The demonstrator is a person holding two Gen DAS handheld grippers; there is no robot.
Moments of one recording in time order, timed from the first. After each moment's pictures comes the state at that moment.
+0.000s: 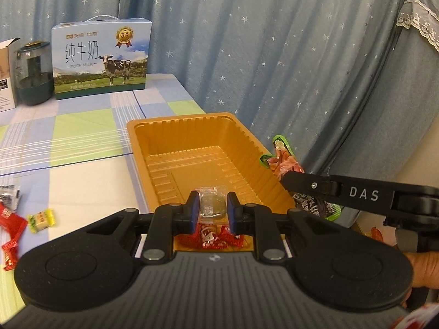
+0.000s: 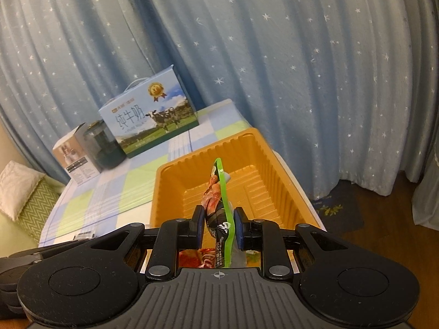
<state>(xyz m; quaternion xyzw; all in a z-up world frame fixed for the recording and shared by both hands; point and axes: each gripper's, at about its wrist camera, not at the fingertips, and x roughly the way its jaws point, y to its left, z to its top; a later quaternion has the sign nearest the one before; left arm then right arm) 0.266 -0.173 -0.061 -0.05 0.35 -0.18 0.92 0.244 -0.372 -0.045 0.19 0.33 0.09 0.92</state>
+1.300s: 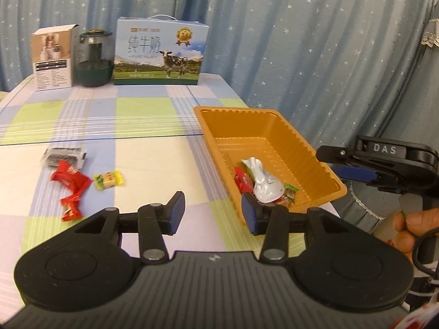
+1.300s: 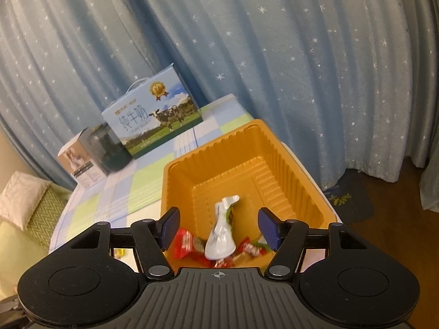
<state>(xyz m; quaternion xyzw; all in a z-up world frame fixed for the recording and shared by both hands) 0.194 -0.099 -0.055 -0.07 0.35 -0.10 0.93 0.227 -0.361 -0.041 0.21 0.34 0.10 0.91</state>
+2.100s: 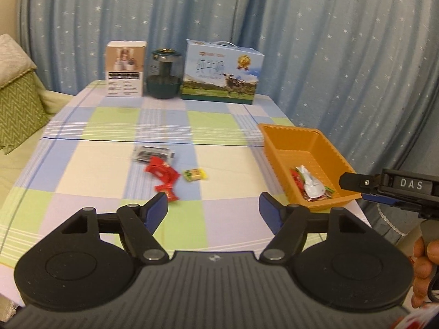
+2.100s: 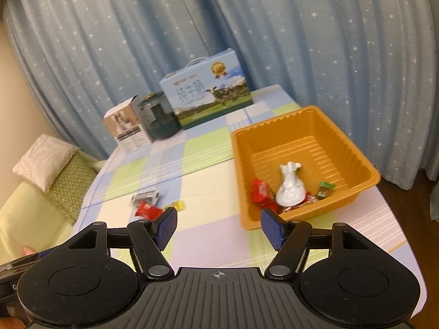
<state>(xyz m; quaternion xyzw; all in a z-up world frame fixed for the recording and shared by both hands) 0.105 -0.009 -0.011 -0.08 0.32 -0.01 0.94 0.150 -0.264 -0.007 0.17 0.34 0.16 0.91</state>
